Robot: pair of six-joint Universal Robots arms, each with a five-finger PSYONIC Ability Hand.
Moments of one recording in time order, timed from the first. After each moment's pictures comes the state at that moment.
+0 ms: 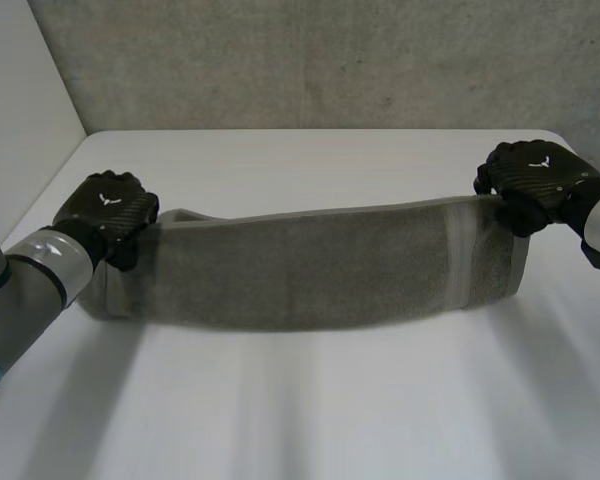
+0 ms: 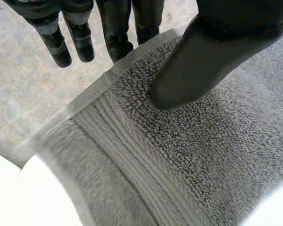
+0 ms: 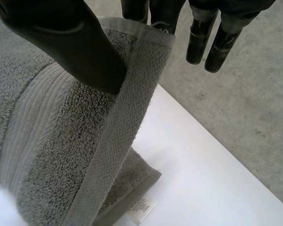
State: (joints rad) left arm 4.47 -1.77 -1.64 3.13 -1.43 3.58; right arm 1.62 -1.30 1.43 0.19 1.04 2.61; left_hand 1.31 1.28 0.22 0.23 1.14; right_hand 1.32 1.32 0.23 0.25 1.16
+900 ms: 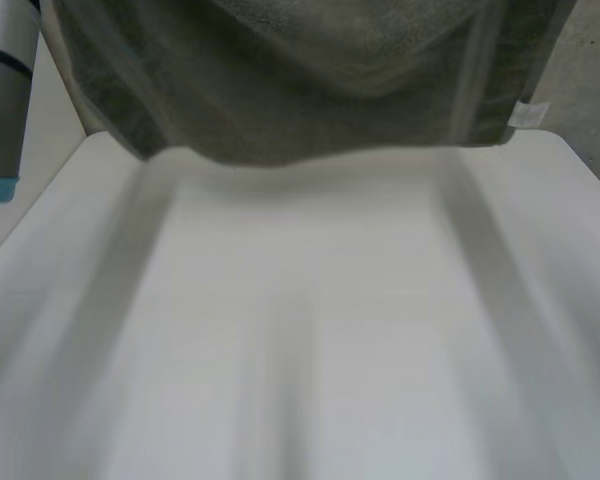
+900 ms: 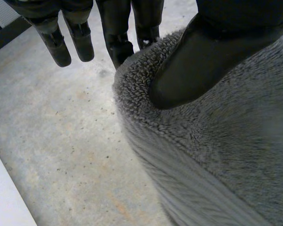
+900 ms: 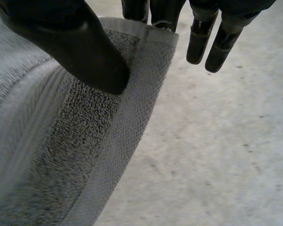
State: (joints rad) left arm 4.44 -1.77 -1.27 3.79 -1.38 3.53; right arm 1.77 -1.30 0.89 -0.15 1.29 2.79; left_hand 1.31 1.28 0.22 0.23 1.14; right_hand 1.32 1.32 0.23 0.25 1.16
